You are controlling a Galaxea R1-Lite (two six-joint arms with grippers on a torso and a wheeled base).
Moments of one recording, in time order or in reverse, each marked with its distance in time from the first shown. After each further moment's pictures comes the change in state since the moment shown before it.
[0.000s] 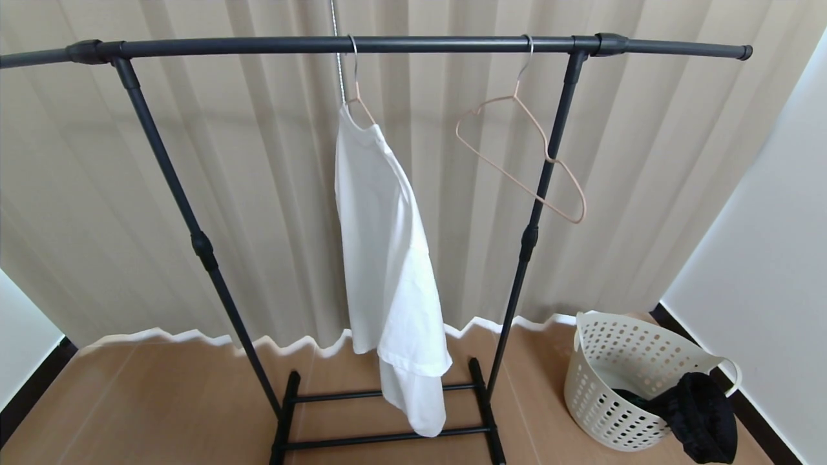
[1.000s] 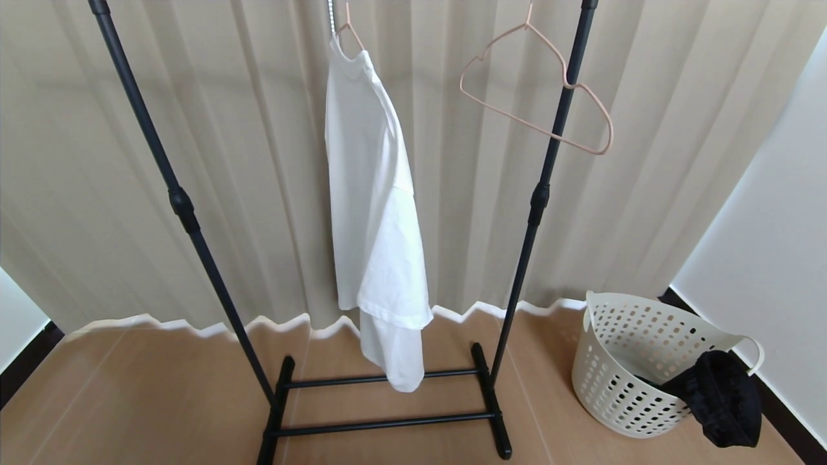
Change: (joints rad) left arm 0.000 0.000 0.000 -0.001 -0.003 -0.001; right arm 0.000 0.000 0.000 0.000 0.004 -0.002
